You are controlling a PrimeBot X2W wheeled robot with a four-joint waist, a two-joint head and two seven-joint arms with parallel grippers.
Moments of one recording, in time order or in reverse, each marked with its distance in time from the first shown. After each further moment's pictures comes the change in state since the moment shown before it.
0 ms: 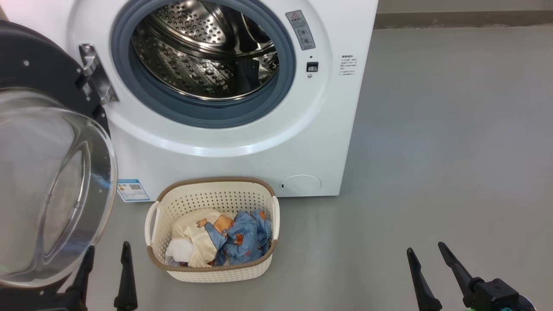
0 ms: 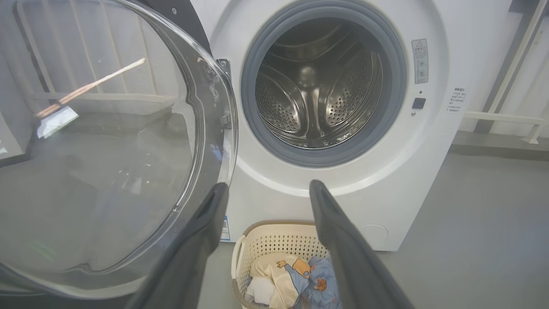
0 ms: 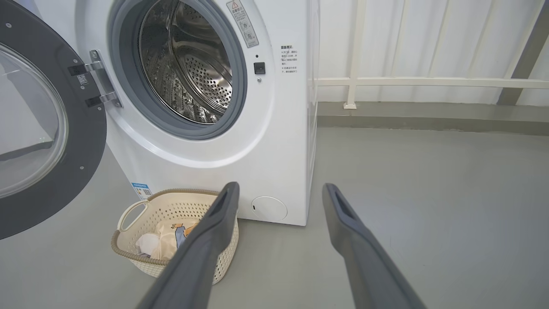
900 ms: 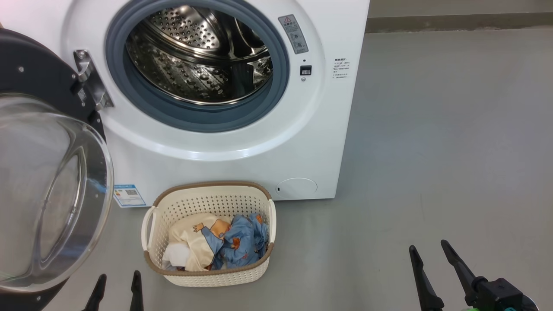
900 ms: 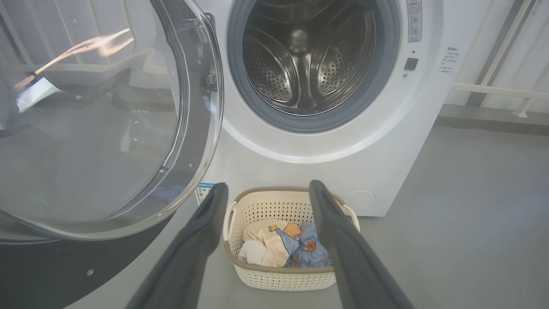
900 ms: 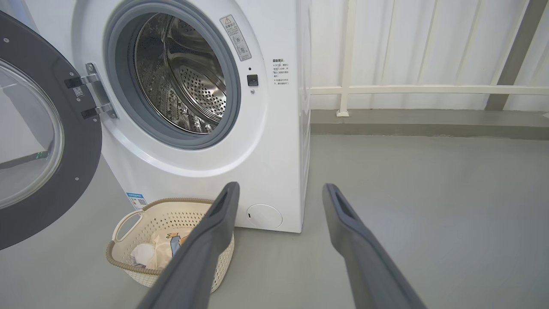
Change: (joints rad) left arm 0.081 0.000 -0.023 0.030 -0.003 0.040 0.000; right arm 0.004 0.008 -0.012 -0.020 0.001 0.000 0.000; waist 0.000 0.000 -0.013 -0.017
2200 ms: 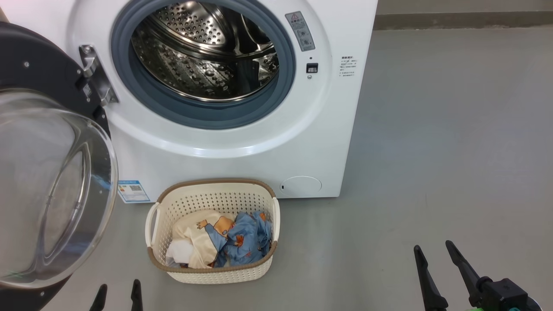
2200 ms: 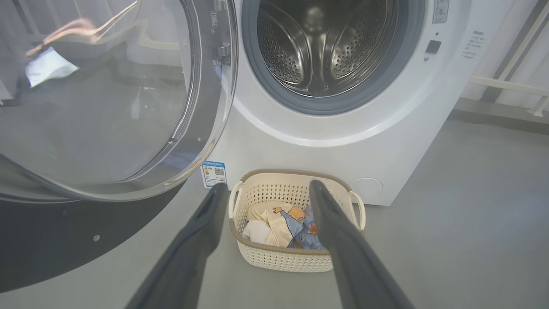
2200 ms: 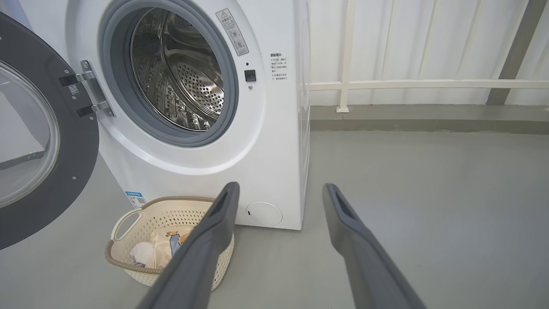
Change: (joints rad) left arm -0.001 -0.001 -0.002 0.054 -0.037 0.005 0.000; right arm 0.000 0.001 -0.017 0.006 0.007 0.000 0.000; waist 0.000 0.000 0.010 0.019
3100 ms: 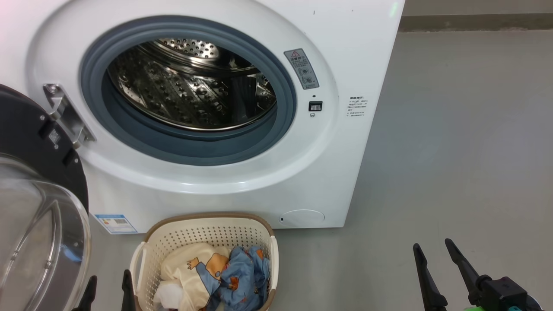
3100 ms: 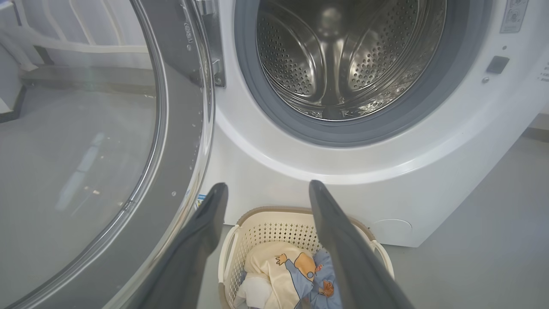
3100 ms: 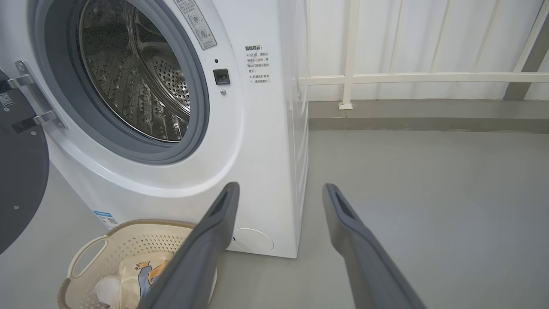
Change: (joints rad) left arm -0.022 -0.001 0.020 -0.014 0.002 0.043 0.000; right arm -0.005 0.000 0.002 -0.002 0.000 0.000 0.000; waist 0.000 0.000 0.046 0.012
